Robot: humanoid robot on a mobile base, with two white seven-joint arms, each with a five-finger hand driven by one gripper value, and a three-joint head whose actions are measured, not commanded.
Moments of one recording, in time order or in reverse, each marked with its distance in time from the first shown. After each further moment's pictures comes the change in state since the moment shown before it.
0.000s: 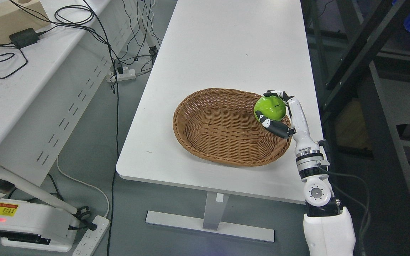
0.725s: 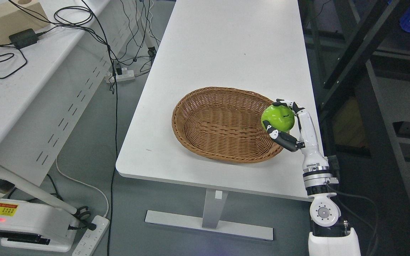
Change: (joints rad) left arm 0.000 0.000 0.000 0.000 0.000 -0.001 0.000; right arm 0.112 0.006 -0.030 -0.107 -0.009 -0.029 -0.015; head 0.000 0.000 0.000
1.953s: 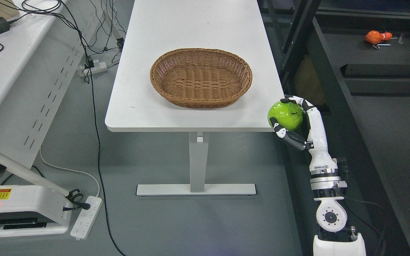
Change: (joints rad) left arm 0.000 0.000 0.000 0.000 0.000 0.003 0.000; right arm 0.020 0.002 -0.032 -0.052 -0.022 -0.042 0.000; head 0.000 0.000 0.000
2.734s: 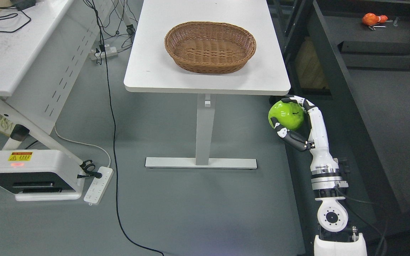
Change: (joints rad) left arm 0.000 0.000 0.000 0.000 0.000 0.001 0.000; right arm 0.000 0.000 -0.006 -0.004 -0.002 -0.002 -0.002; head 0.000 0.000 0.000
